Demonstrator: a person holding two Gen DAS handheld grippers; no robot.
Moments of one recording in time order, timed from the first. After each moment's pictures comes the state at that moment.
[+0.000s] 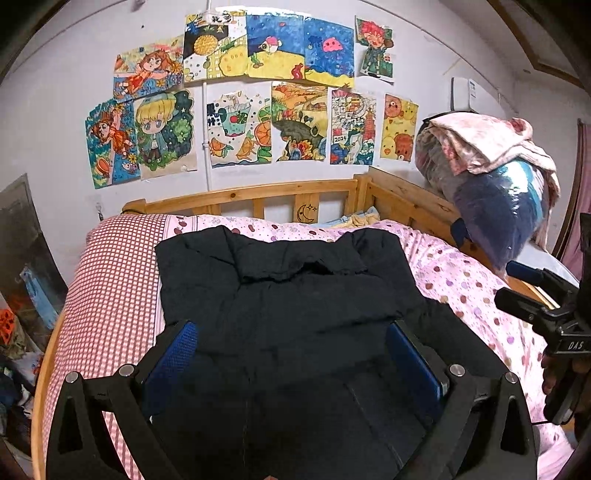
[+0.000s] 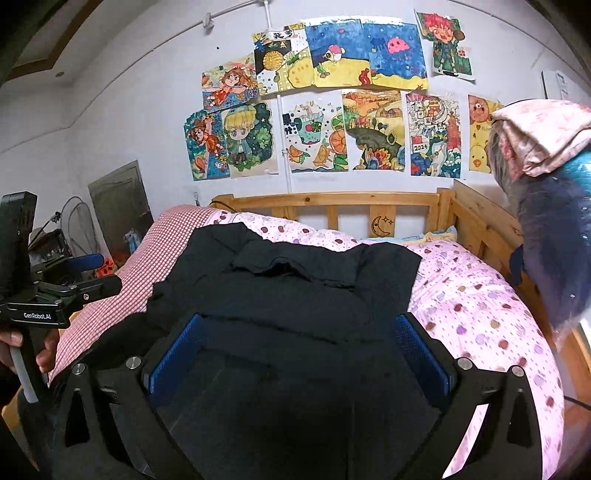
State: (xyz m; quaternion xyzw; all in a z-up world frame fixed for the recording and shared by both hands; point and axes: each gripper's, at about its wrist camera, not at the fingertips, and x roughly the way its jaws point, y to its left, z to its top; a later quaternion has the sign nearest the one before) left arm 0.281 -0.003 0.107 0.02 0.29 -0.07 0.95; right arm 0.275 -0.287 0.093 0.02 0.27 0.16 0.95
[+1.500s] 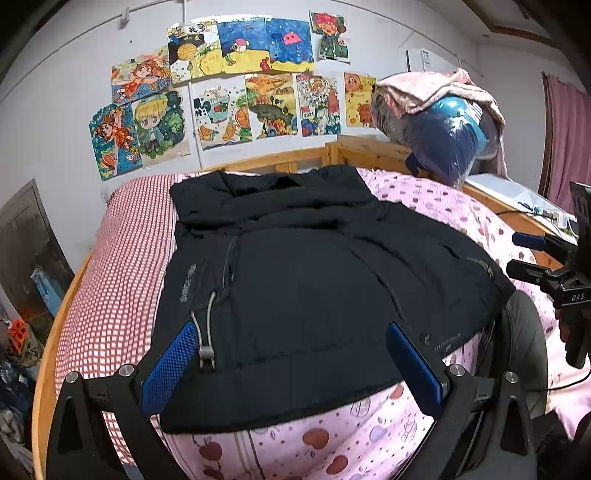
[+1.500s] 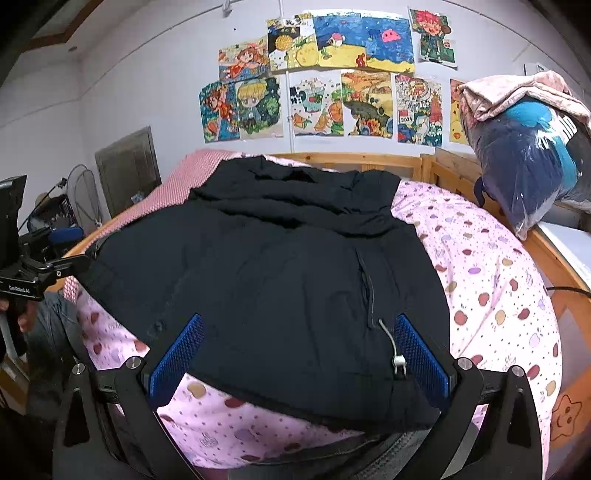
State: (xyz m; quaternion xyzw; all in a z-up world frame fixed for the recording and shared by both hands) left arm 0.069 0.008 0.033 0.08 0.30 -0.10 0.94; right arm 0.068 -0.315 0.016 -0.01 0.31 0.15 0.94
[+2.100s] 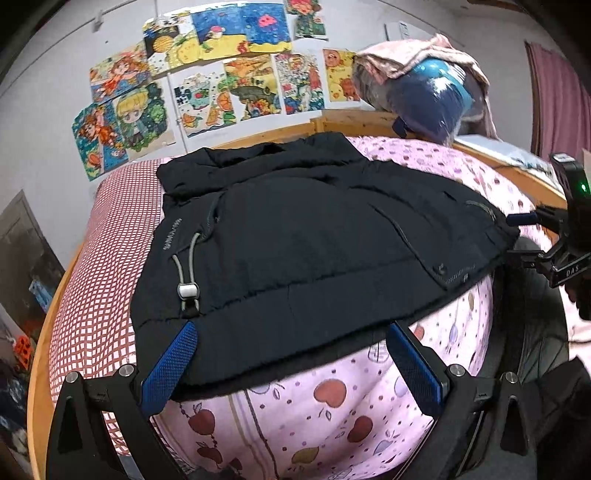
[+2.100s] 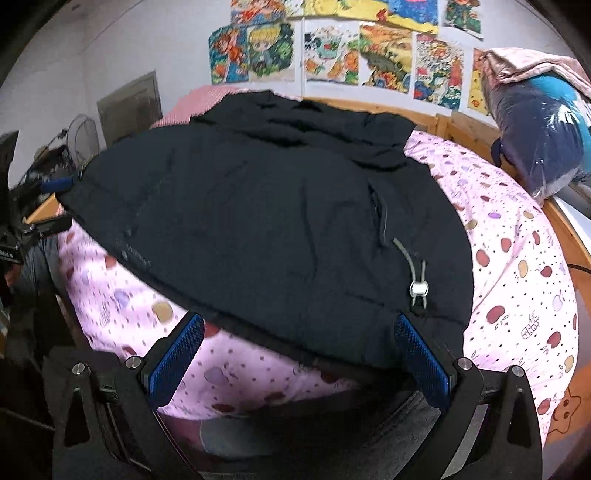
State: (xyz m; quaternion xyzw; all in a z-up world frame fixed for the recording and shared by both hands) left arm 0.059 0.004 -0.010 0.13 0.33 -0.11 0.93; right arm 0.069 -0.308 -0.036 -0.06 0.39 0.16 0.90
